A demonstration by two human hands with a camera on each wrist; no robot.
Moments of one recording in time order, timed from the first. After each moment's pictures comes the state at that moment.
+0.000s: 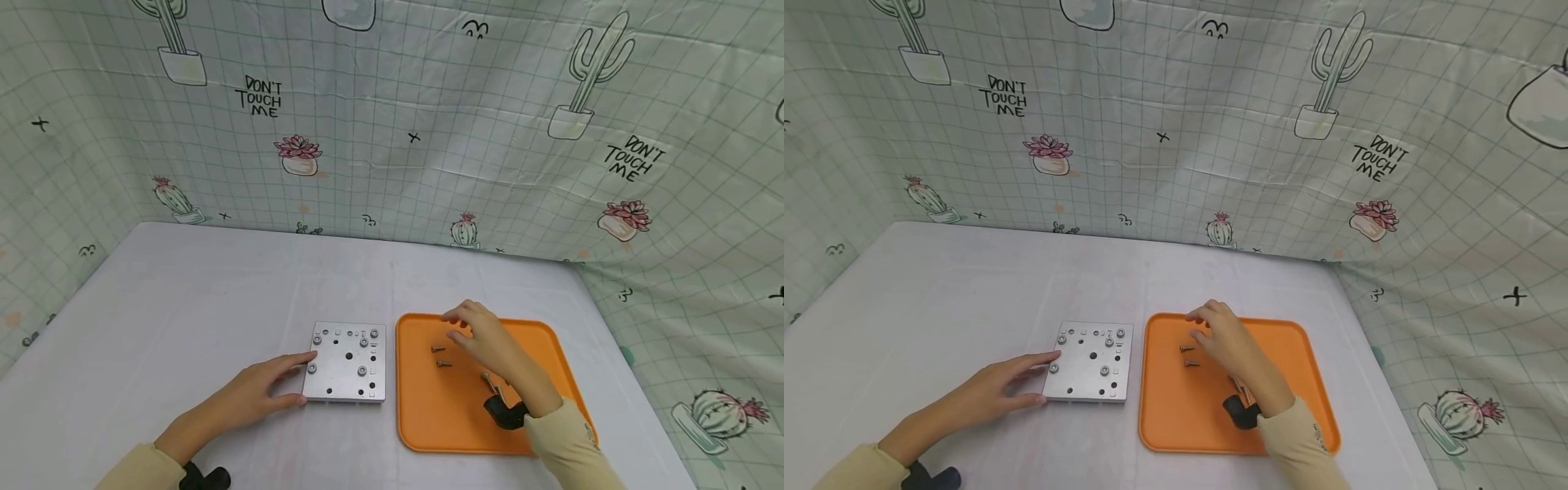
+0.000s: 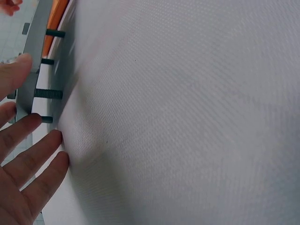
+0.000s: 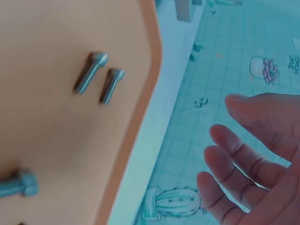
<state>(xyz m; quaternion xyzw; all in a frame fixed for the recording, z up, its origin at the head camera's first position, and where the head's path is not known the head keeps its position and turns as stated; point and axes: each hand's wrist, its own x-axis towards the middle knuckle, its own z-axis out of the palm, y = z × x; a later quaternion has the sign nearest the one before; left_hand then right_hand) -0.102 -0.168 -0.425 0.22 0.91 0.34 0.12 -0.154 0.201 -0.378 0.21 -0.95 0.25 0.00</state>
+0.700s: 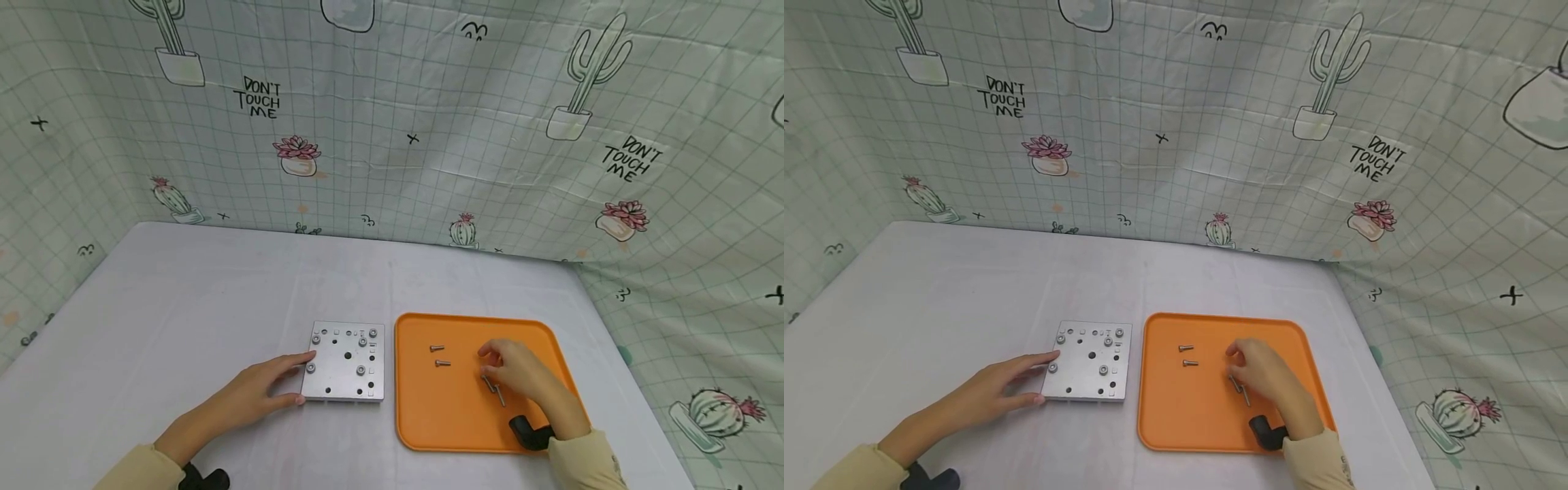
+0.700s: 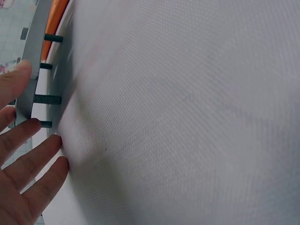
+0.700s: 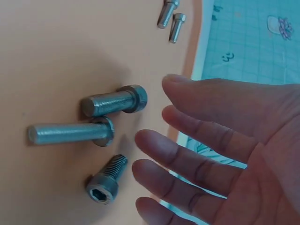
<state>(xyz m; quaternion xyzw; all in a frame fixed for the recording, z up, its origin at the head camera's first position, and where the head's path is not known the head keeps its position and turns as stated) -0.102 -0.167 -0.421 0.22 0.91 0.33 0.11 -0.133 0.250 -0.399 0.10 -0.96 0.23 -0.13</state>
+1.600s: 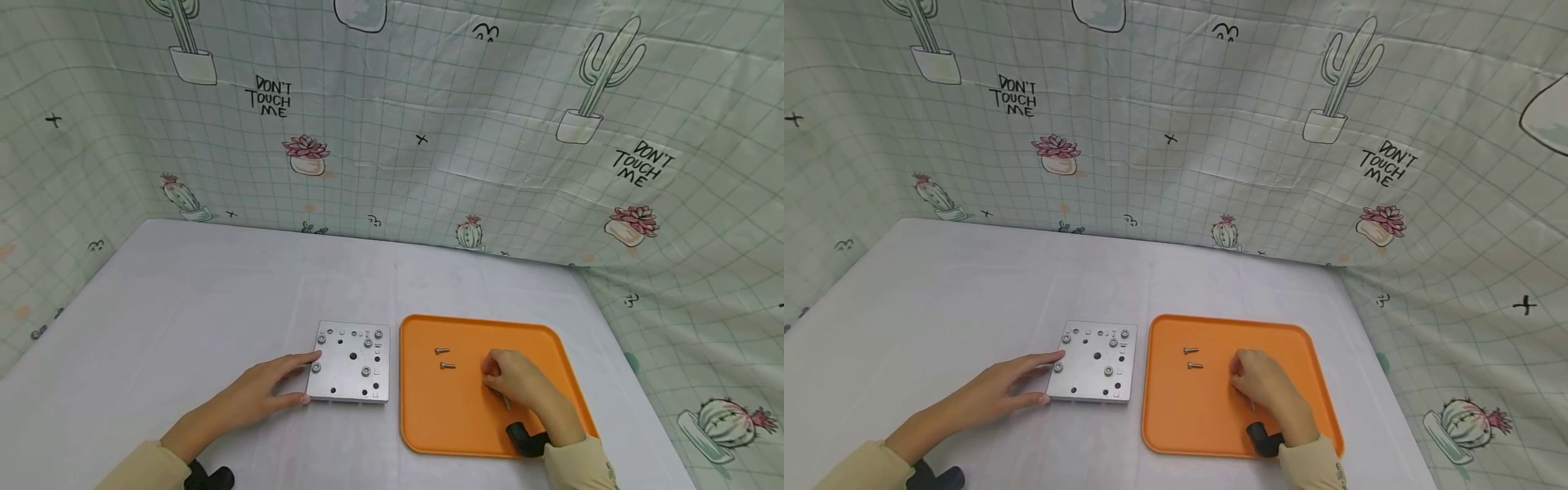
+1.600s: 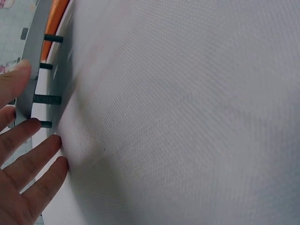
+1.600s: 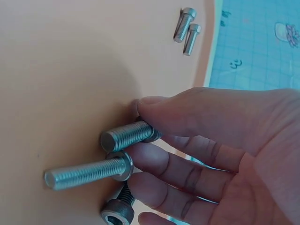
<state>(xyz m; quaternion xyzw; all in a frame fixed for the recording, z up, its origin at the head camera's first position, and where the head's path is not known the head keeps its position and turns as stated) -0.100 -0.169 -0.423 0.23 0.91 0.33 0.10 -0.130 0.242 -0.410 0.08 -0.97 0.19 -0.14</state>
